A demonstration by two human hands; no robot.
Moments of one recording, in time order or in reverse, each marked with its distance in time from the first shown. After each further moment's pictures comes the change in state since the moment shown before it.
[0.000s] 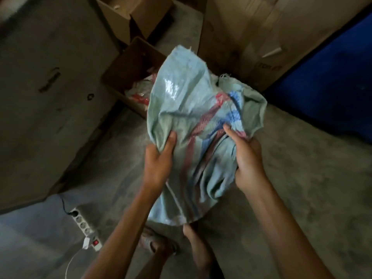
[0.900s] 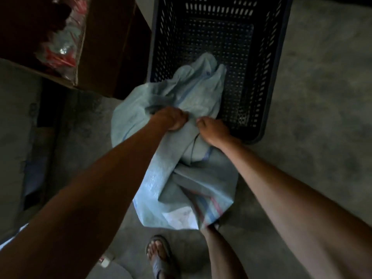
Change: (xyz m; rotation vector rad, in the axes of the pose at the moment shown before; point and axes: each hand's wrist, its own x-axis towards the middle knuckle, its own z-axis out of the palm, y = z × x) left_hand 0.274 -0.333 0.180 1.633 -0.865 -0.024; right_hand 0.329 0.313 -0.053 -1.227 -0.356 -0.095
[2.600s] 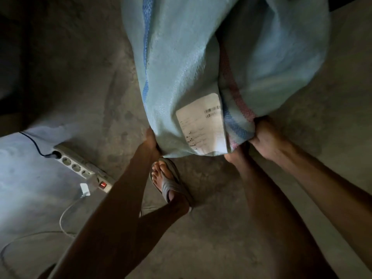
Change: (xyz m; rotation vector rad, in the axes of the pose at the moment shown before) left_hand -0.122 -0.170 0.403 -2.029 -0.145 -0.805; right_hand -0.174 0.080 0.233 1.162 0.010 0.473
